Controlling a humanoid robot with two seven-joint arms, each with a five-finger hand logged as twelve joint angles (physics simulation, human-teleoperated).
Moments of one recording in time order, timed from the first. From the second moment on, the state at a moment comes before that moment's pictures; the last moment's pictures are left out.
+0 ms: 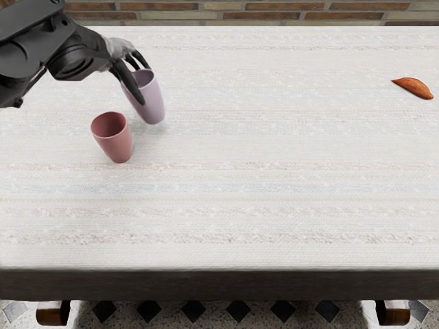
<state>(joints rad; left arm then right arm) -1.45 0.25 -0.15 -0.66 0.67 -0.27 0.61 0.01 0.00 0.21 0.28 0.15 0.23 0.01</state>
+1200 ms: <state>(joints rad) -1.49 0.66 -0.21 -1.19 0.68 -0.35 0.61 0.01 0.00 0.21 0.28 0.15 0.23 0.01</state>
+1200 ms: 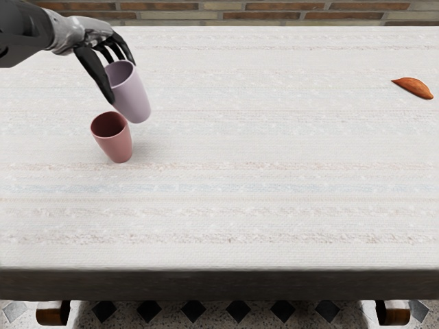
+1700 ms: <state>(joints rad) -1.49 0.70 -0.19 -1.12 0.70 -0.42 0.61 0.01 0.00 0.21 0.28 0.15 0.23 0.01</state>
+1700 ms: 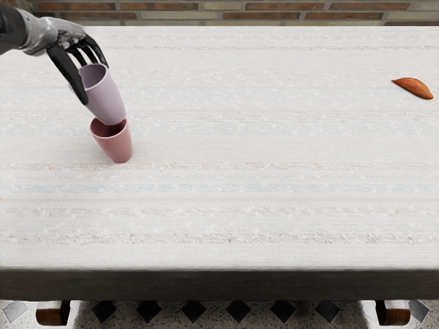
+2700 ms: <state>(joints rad) -1.48 0.68 -0.16 -1.11 0.72 -0.43 0.61 0.01 0.00 0.21 0.28 0.15 0.23 0.01</state>
